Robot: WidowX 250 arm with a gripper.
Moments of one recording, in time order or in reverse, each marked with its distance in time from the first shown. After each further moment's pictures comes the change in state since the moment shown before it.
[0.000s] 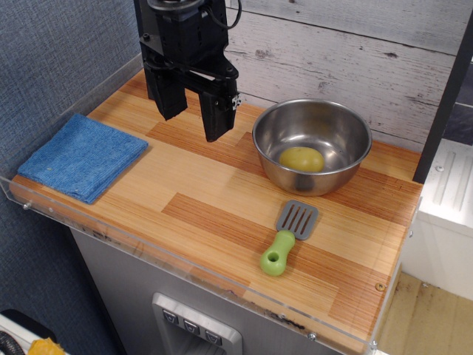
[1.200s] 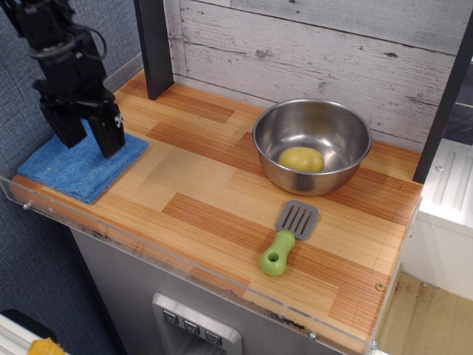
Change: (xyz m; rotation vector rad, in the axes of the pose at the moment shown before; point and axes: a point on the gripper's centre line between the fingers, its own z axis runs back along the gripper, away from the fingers) arm -0.053 0.117 -0.054 -0.042 0.034 0.199
